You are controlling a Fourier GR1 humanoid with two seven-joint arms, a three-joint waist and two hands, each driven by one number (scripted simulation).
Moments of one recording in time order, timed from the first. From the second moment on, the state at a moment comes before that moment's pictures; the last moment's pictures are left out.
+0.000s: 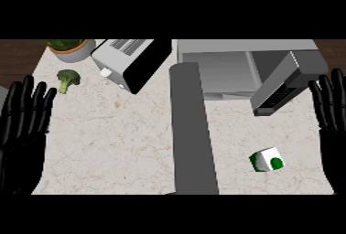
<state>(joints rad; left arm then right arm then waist) 0.03 0.08 0.00 -2.10 0.03 0.03 0.04 -0.02 -0.10 -0.01 -2.10 0.03 0.00 0.00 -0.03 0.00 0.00</state>
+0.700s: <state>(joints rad) 0.14 0.12 0.11 -2.15 0.31 -0.15 0.07 0.34 -0.12 -0.05 -2.33 -0.13 0.16 -0.02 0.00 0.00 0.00</state>
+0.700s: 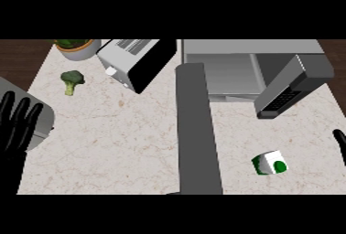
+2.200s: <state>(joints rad) 0.51 0.12 0.39 -2.32 0.61 -0.44 0.08 0.30 -0.07 -0.23 -1.59 0.09 0.12 -0.44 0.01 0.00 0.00</state>
